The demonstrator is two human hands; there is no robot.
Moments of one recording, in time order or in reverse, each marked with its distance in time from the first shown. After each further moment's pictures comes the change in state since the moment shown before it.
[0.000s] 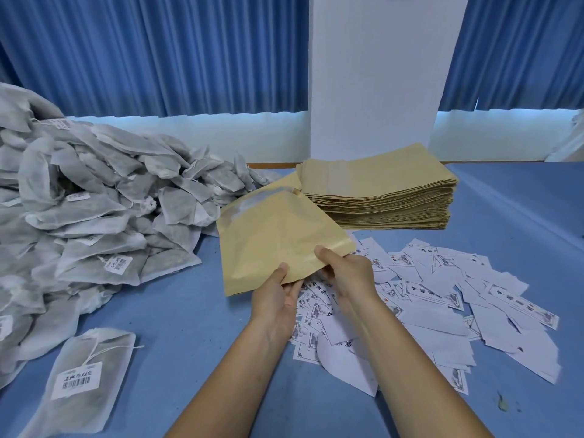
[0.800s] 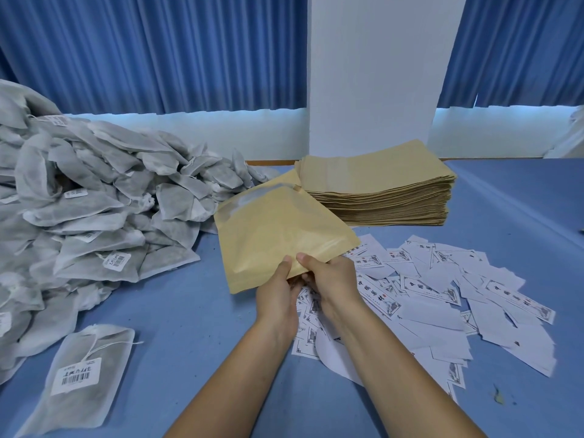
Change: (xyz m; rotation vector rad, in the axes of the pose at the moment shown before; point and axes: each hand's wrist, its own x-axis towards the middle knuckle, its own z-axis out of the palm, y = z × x) left_hand -0.007 -0.009 -0.003 0.178 -0.006 0.052; right_hand -0.014 0.013 0.015 0.014 -0.076 -0.010
